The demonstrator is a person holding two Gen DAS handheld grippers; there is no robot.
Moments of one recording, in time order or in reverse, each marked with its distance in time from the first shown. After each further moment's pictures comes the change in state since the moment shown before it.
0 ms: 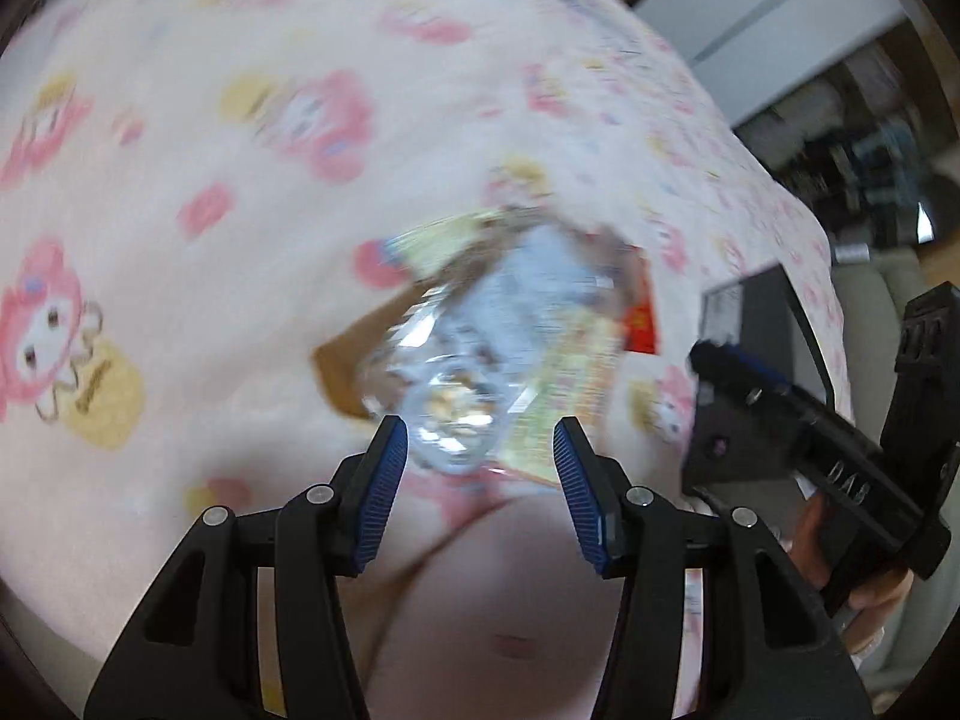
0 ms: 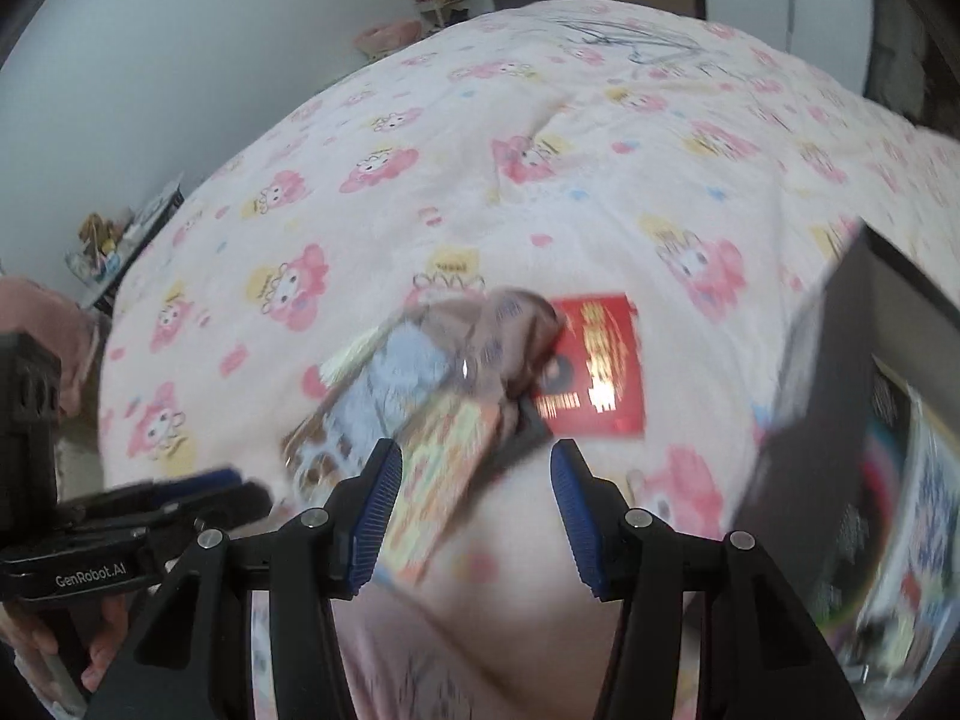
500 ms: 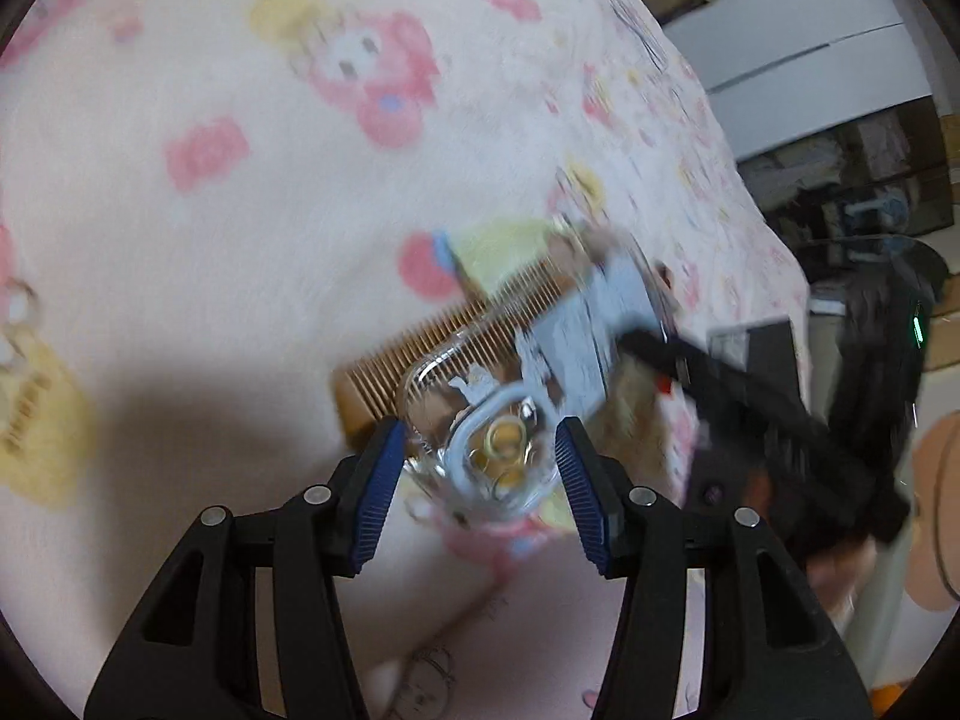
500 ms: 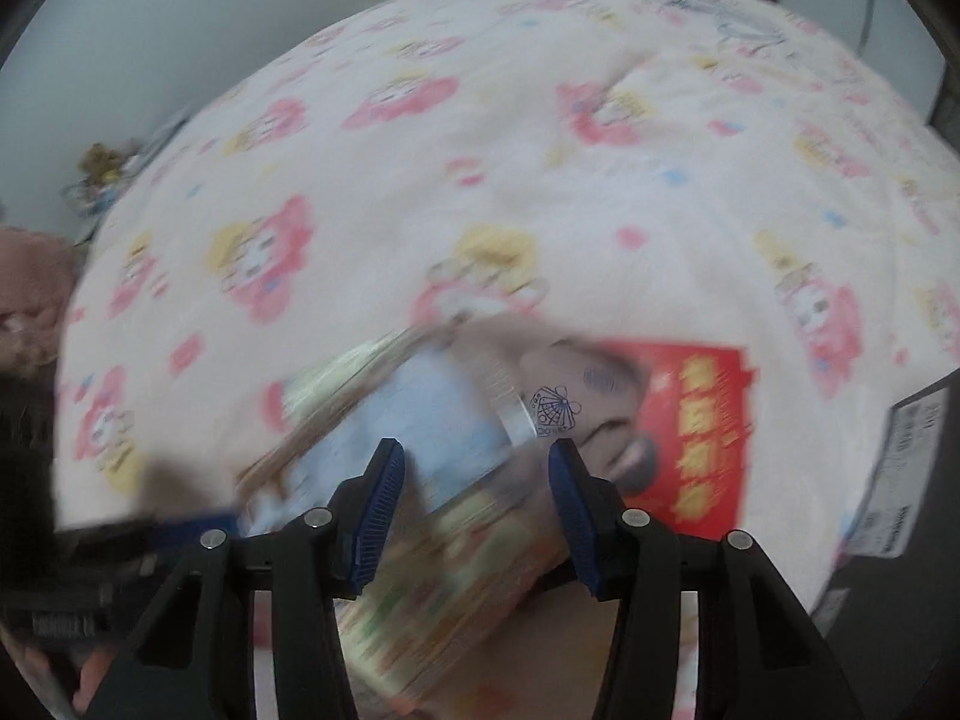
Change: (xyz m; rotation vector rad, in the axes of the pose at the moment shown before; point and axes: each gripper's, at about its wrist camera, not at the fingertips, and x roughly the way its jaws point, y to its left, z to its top) left arm 0.024 0.032 0.017 -0.101 -0.022 -0.086; right arm 0.079 0.021 0.026 -0.100 0.147 0.033
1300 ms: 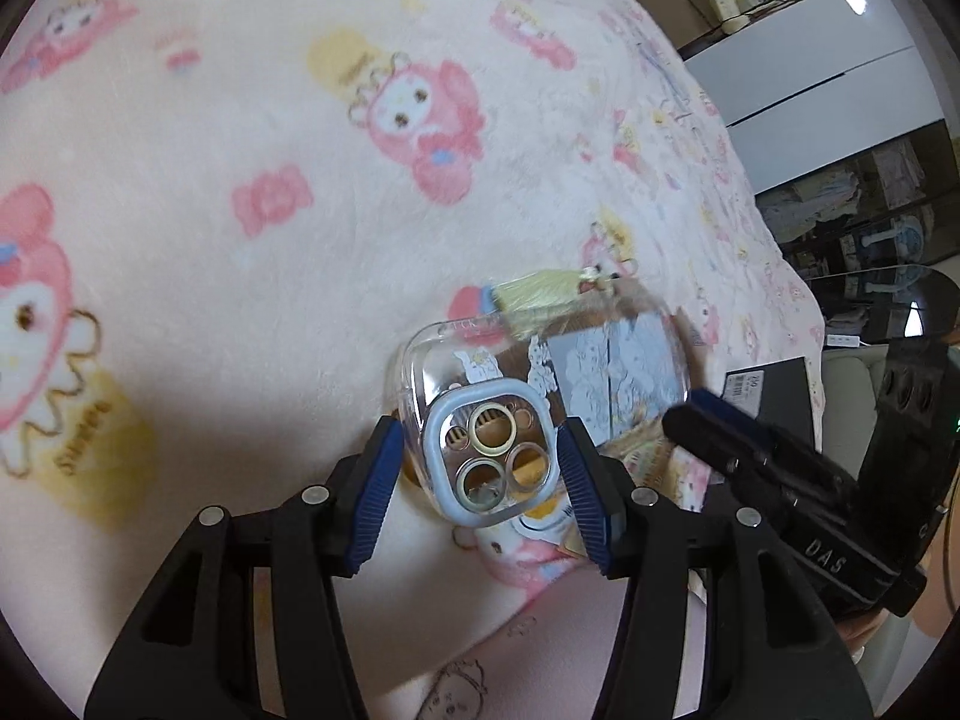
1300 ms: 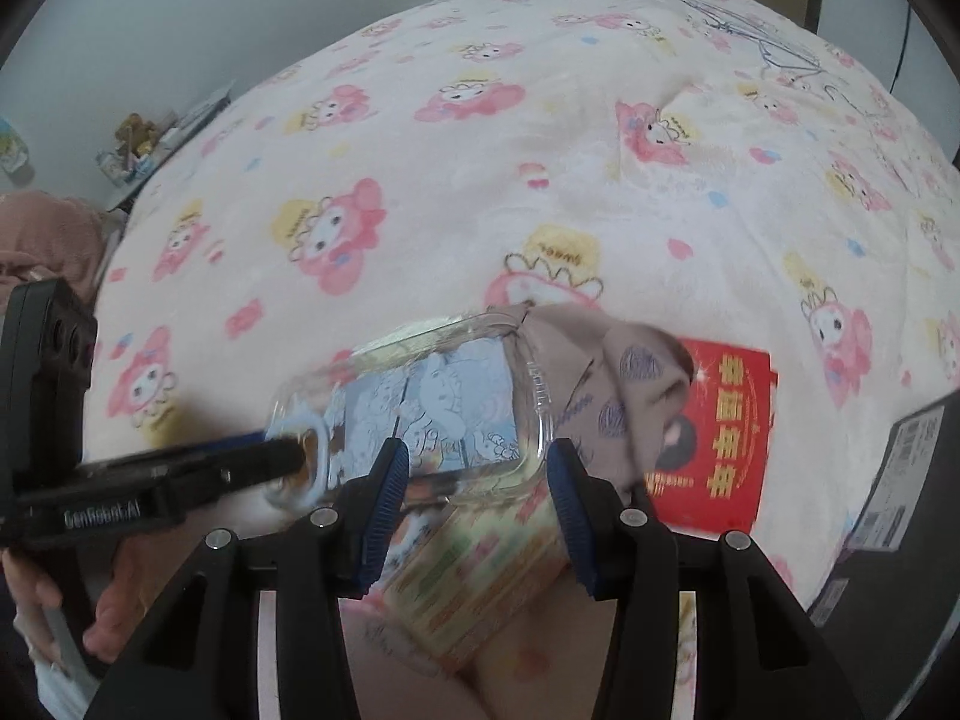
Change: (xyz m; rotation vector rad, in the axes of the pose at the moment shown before) left arm -0.021 0.017 0.001 -0.033 -0.047 0.013; right arm -0.022 0.021 -0.011 -0.074 -0.015 0.045
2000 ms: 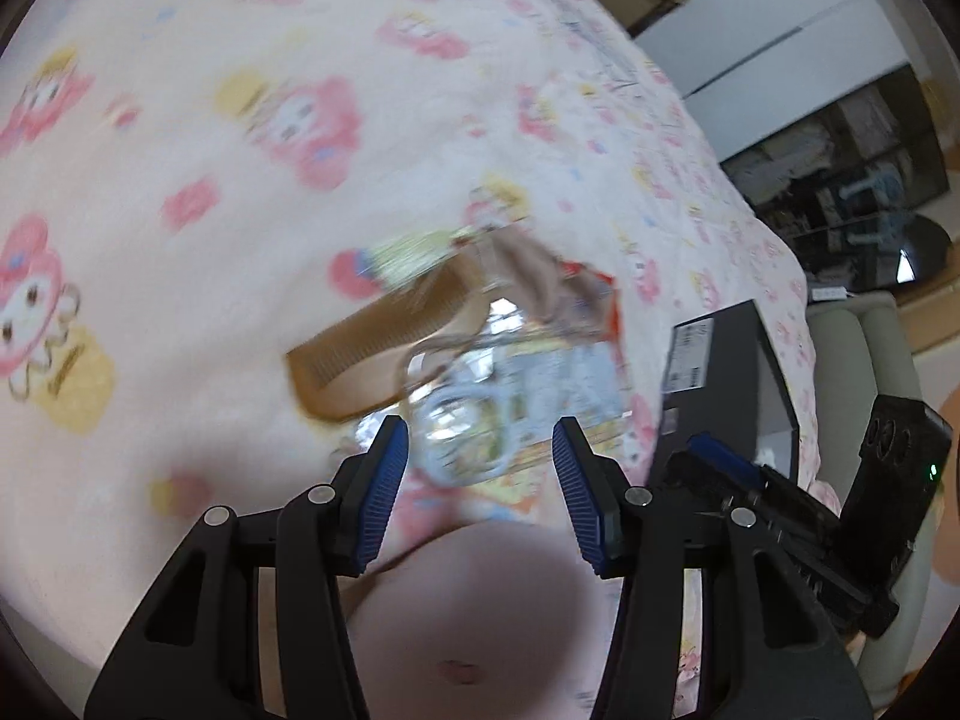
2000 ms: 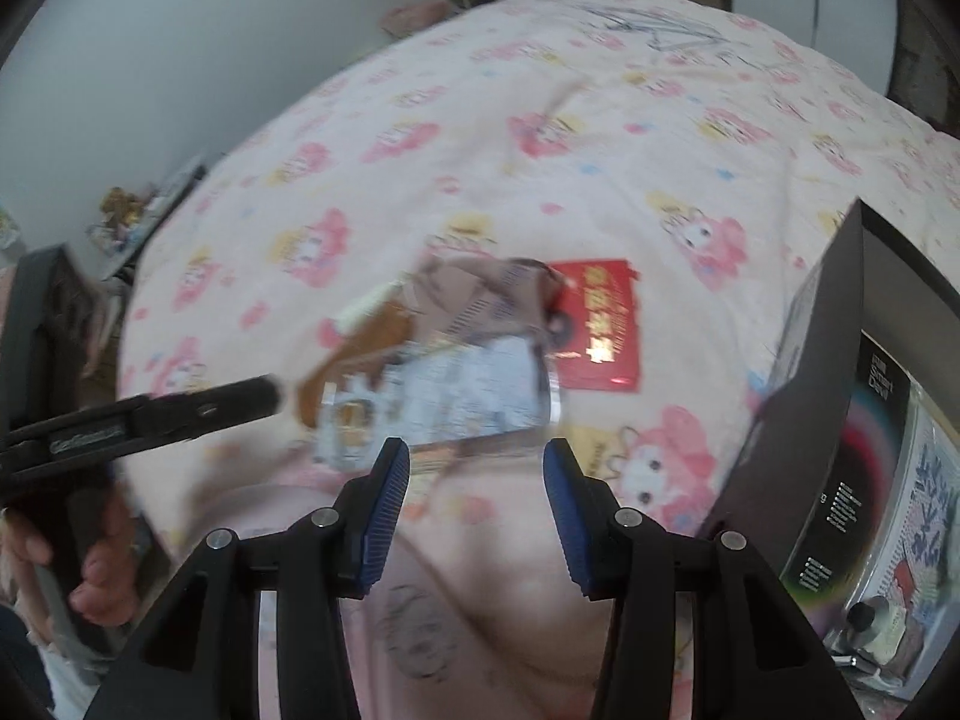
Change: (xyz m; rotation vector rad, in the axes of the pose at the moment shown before) left arm -0.006 -0.051 -0.018 0.081 0.036 0.007; right arm -0.067 -0.040 -0.061 0.164 -0.081 -0.034
